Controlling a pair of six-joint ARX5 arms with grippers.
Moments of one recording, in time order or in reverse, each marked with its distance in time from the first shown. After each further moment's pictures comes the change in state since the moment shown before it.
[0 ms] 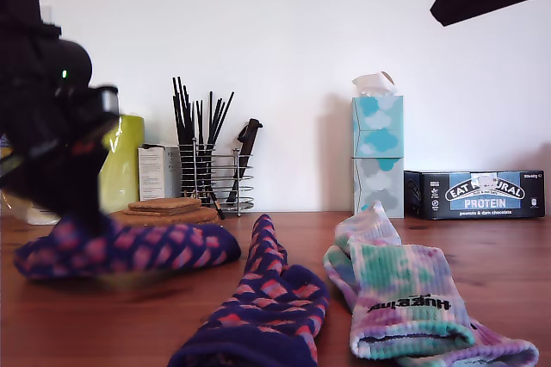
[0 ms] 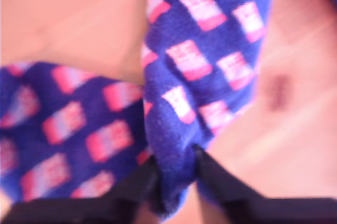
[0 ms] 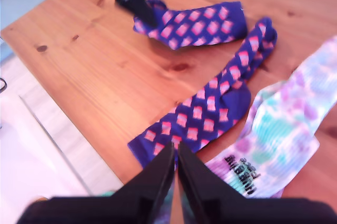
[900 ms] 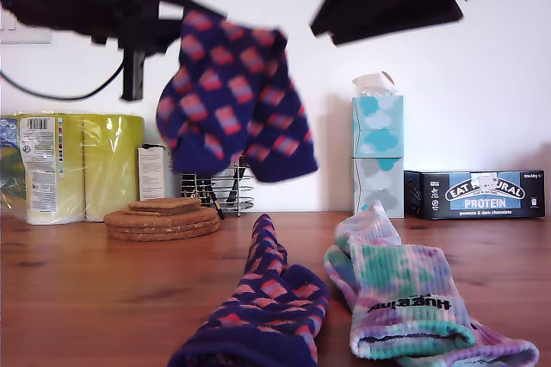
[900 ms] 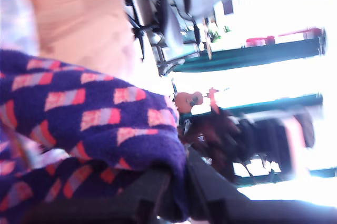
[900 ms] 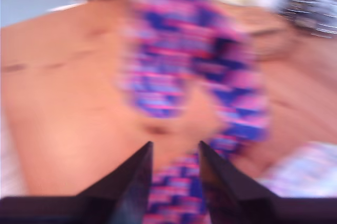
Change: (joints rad) left arm -0.087 -0.046 0.190 -0.072 0.902 -0.230; right arm -0.077 0.308 0.003 0.446 0.019 -0.225
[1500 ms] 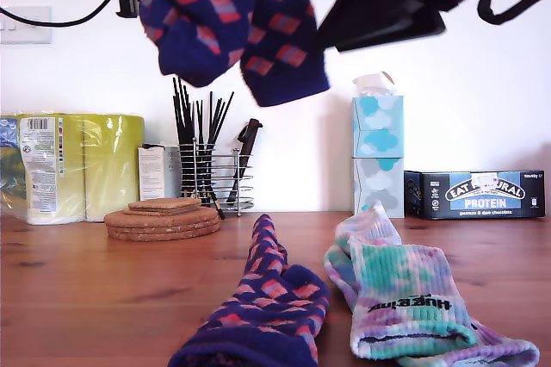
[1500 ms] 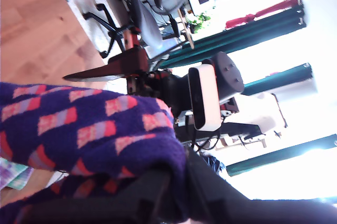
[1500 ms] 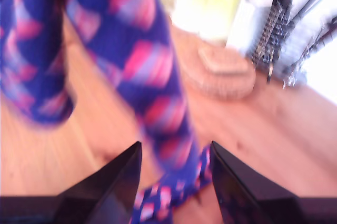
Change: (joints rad) left arm -0.058 -0.157 0.000 -0.057 0.071 0.002; right arm -0.079 0.101 0.000 0.221 -0.114 -0.213
